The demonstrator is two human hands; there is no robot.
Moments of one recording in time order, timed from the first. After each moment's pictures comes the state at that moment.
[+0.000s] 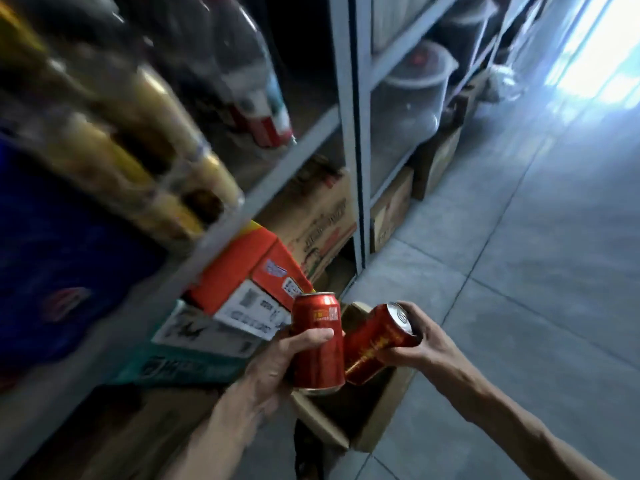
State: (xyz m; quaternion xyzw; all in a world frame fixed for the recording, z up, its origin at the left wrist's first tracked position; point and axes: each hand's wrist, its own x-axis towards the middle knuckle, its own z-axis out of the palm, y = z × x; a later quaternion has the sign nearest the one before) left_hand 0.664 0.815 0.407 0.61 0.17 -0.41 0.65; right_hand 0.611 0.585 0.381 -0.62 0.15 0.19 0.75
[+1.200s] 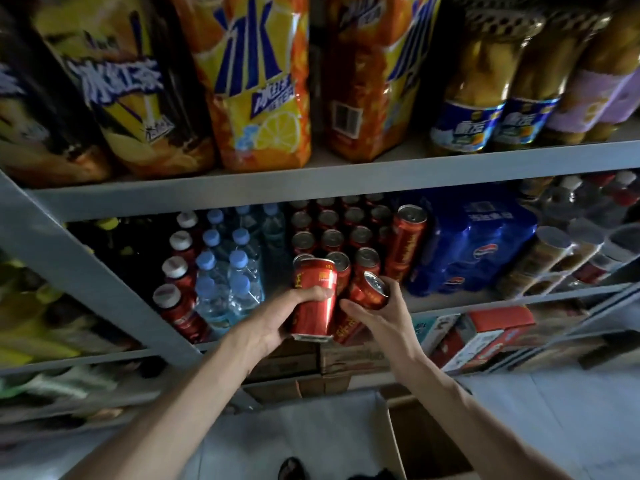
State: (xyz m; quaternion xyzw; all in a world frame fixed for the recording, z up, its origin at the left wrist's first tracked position) left_hand 0.454 1.216 0.666 0.55 0.33 -0.08 0.77; right_hand 0.530 1.037 0.638 -0.70 -0.09 0.25 0.66
